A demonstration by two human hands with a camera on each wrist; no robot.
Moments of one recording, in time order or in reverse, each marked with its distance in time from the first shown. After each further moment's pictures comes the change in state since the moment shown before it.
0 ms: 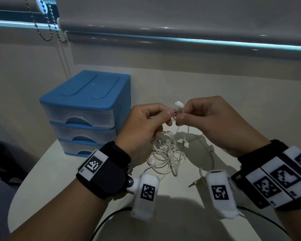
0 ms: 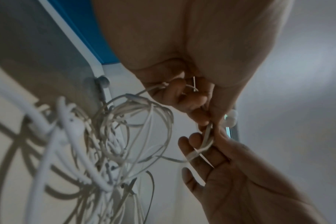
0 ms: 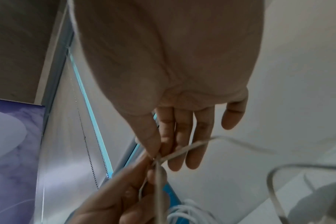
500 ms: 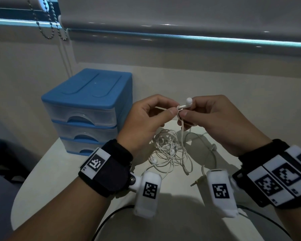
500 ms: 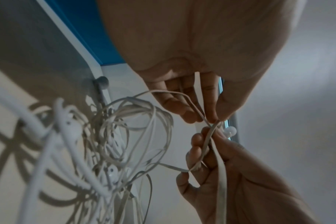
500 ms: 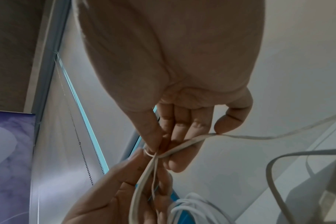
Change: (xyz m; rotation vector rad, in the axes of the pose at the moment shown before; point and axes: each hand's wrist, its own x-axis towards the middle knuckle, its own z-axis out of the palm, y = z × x) left_hand 0.004 -0.003 -0.006 0.097 -0.033 0.145; right_hand 0.003 0.007 0.002 0.133 0.032 0.013
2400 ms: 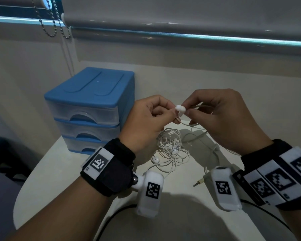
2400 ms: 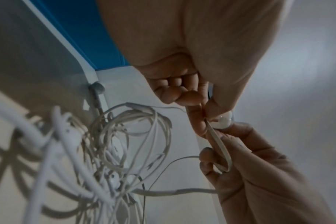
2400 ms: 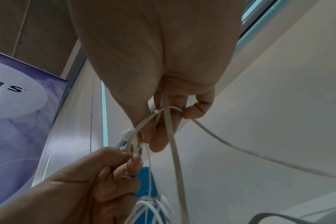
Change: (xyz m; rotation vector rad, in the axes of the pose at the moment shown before) left_hand -0.004 0.009 0.007 -0.038 0.058 -0.050; right_hand -0.001 -0.007 -0.003 -0.358 0.064 -0.310
